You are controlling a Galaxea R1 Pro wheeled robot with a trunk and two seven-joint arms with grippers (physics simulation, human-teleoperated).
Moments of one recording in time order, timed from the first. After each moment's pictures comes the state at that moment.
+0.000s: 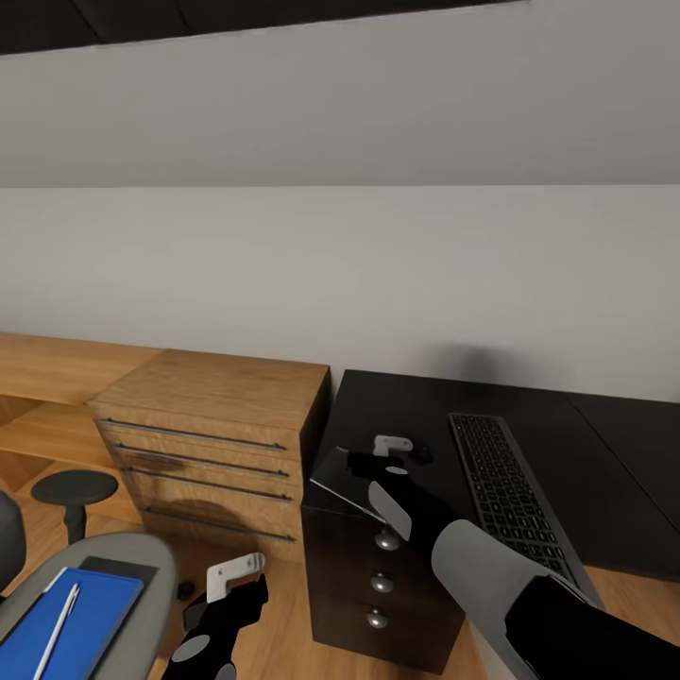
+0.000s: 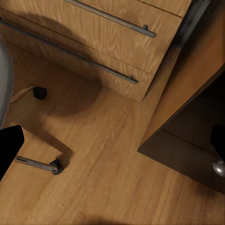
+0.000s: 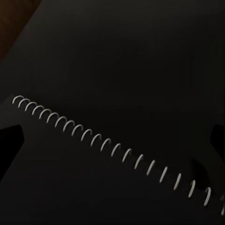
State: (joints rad) left arm 0.03 -0.14 -0.18 -1.55 0.24 0.53 0.51; right arm -0.90 0.17 0.64 -0.41 -0.73 0.09 -0.35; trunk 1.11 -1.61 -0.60
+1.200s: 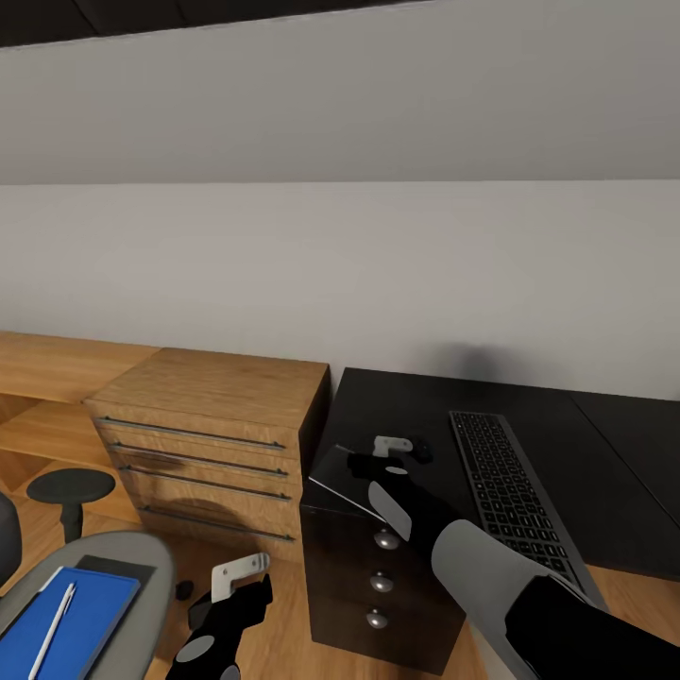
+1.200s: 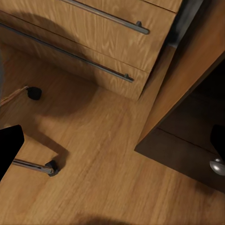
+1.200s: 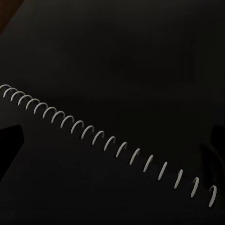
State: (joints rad) left arm 0.03 -0.14 -0.20 -1.55 0.24 0.53 0.52; right arm -0.90 0.17 0.64 -0.41 -0.73 0.11 -0.36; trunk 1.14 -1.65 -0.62
